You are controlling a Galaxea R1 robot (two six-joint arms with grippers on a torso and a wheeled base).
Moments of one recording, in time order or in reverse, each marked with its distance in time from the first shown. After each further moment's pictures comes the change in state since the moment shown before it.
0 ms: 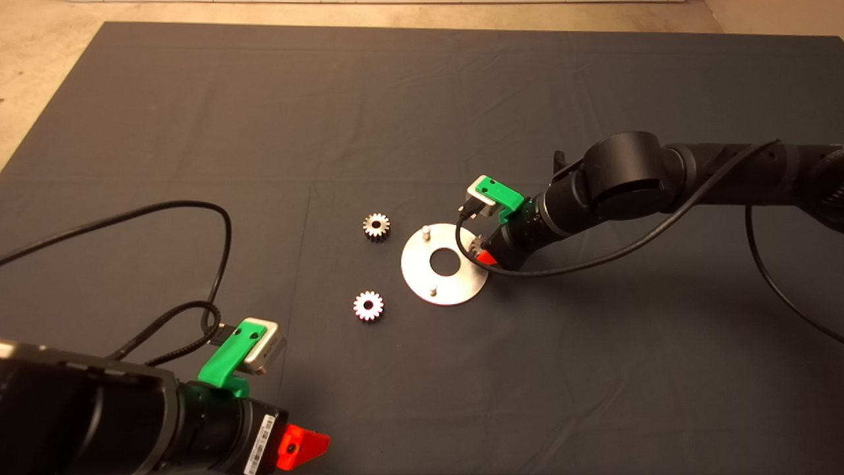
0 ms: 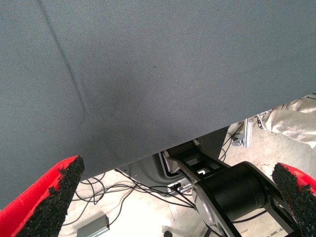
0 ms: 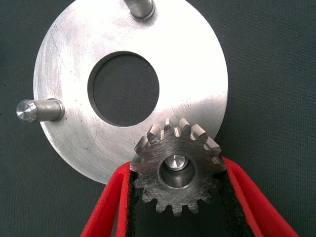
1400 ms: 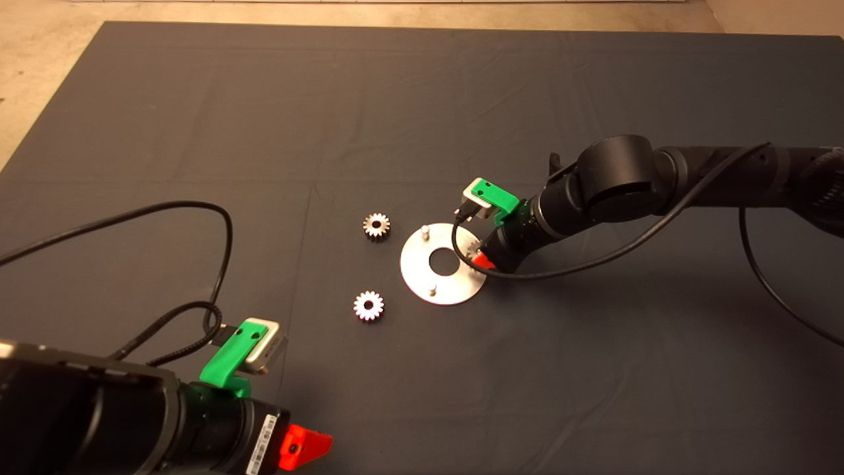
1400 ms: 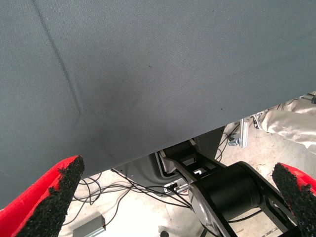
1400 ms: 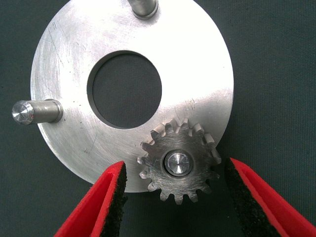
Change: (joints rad) left arm 0.000 0.001 0.000 0.000 -0.014 -0.008; right arm -0.008 0.012 -0.010 -0.001 -0.003 -0.011
